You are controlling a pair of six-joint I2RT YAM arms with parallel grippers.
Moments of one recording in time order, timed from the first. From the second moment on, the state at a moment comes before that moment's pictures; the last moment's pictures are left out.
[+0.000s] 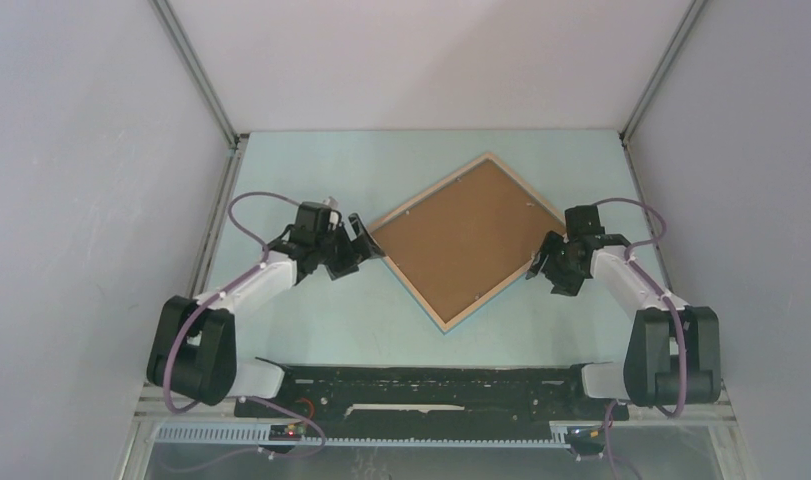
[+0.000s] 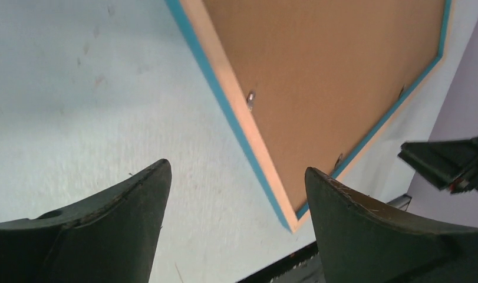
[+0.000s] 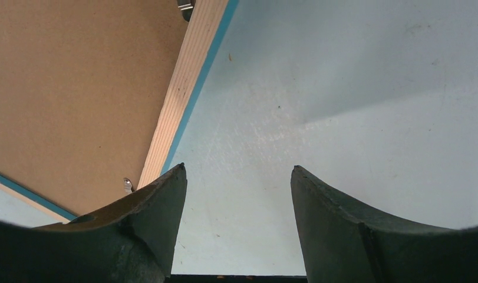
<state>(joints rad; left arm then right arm) -0.30 1.38 0.79 -0.25 0.28 -0.74 0.03 1.33 0.79 -0.63 -0.09 0.55</state>
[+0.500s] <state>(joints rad) -0.61 1.36 0.57 -0.08 0.23 -1.04 0.03 1.48 0.79 -0.50 -0.12 0.60</state>
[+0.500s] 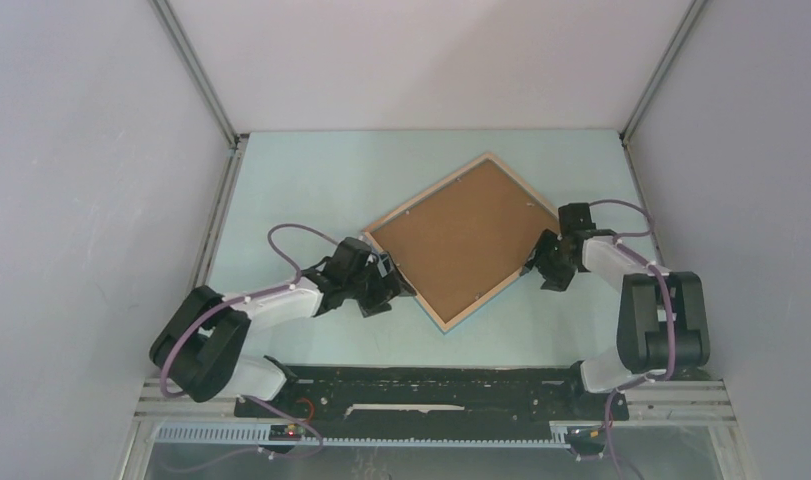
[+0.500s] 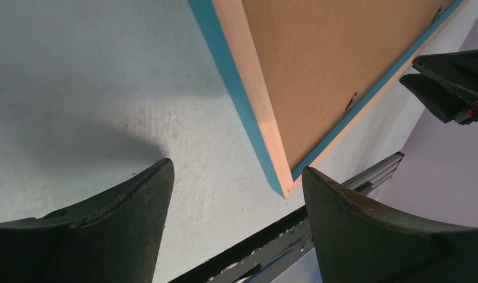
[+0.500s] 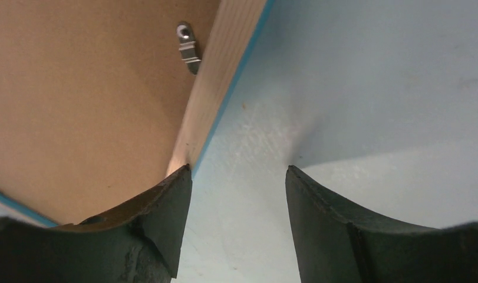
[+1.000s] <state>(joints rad) -0.61 1.55 0.63 0.09 0.24 -1.12 0.04 1.64 0.89 -0.41 -0.15 0.66</state>
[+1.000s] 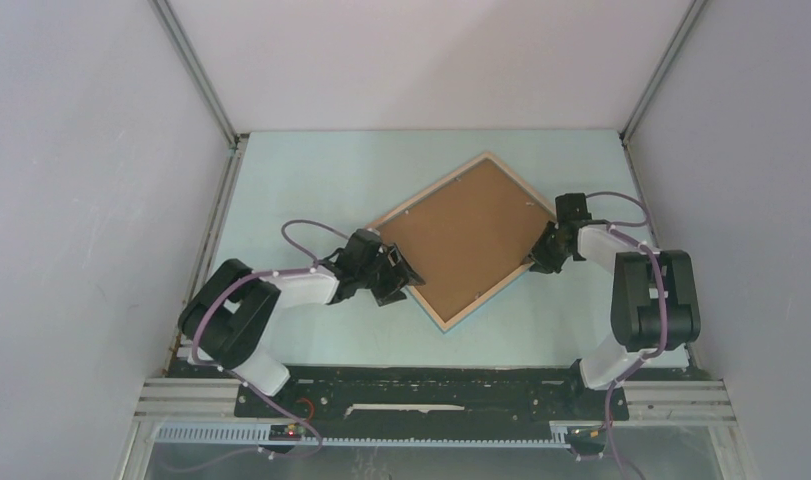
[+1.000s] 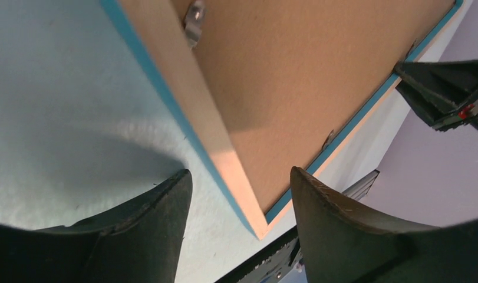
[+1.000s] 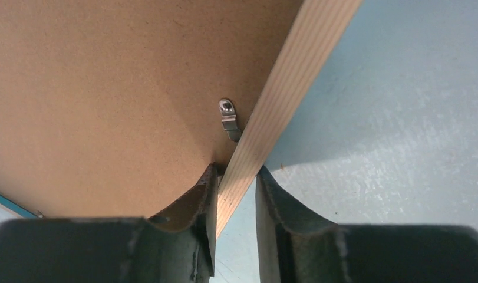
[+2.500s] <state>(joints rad) -0.36 1.81 1.16 -0.40 0.22 -0.61 0.52 1.19 0.55 -0.47 -0.25 0.68</state>
